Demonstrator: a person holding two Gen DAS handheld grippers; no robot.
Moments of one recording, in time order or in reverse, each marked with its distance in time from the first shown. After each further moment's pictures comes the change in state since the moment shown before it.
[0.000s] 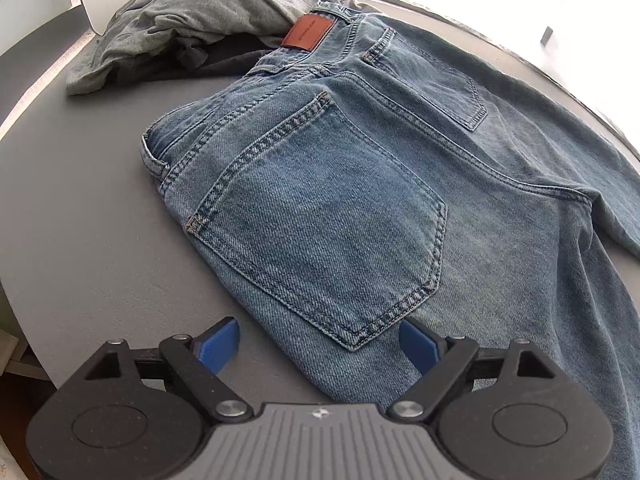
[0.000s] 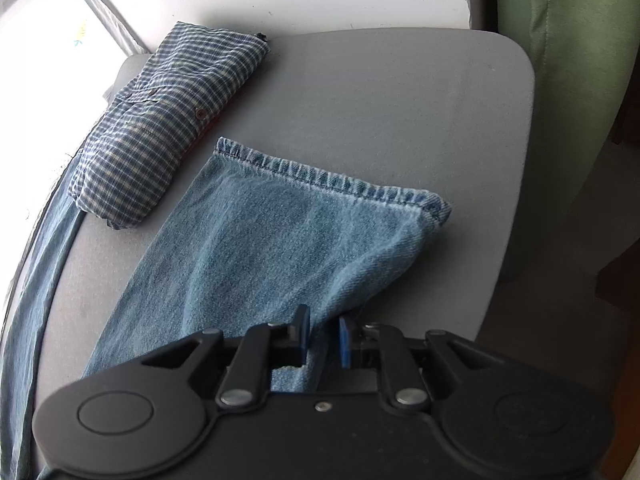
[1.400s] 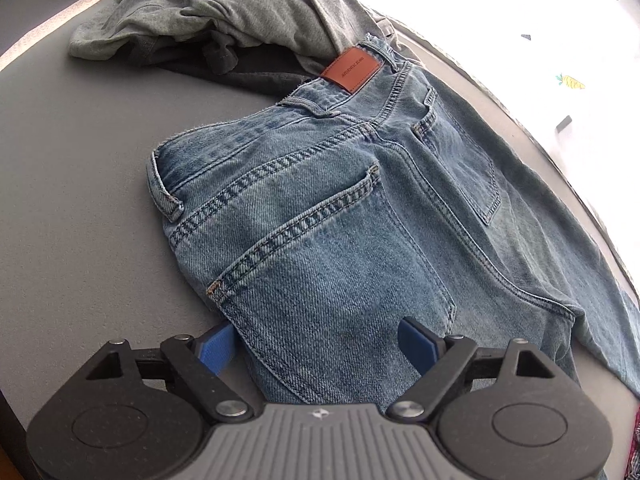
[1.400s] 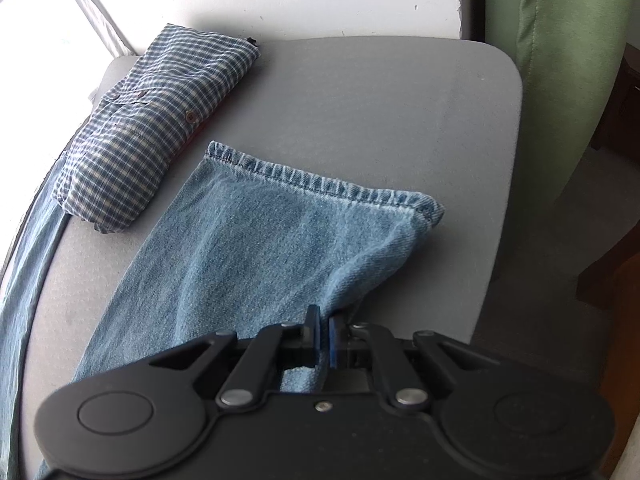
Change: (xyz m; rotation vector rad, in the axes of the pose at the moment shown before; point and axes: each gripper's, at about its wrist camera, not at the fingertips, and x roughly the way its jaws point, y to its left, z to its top) left arm 0.016 0.058 0.046 -0.249 -0.027 -0.180; right arm 0.003 0.007 -0.003 0.022 -0.025 -0.066
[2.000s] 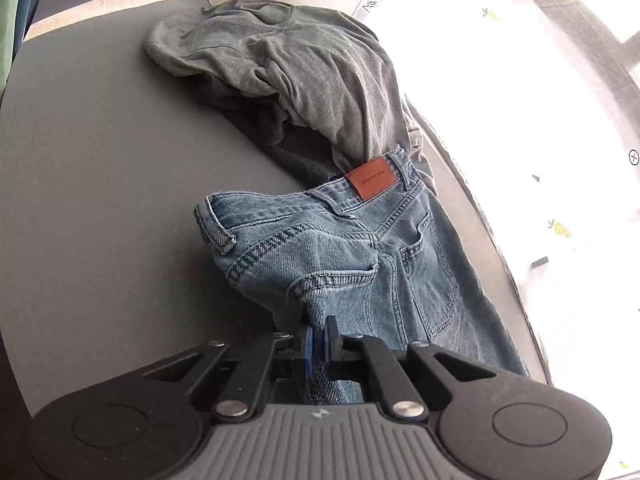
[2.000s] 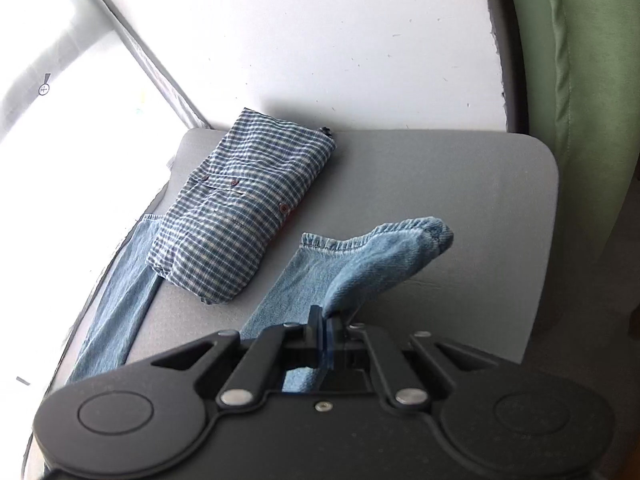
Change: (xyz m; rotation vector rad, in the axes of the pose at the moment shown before) left arm -0.065 0.014 0.032 -0.296 -0.159 -0.119; right arm -0.071 0.025 0.036 -0.020 -0.181 0.216
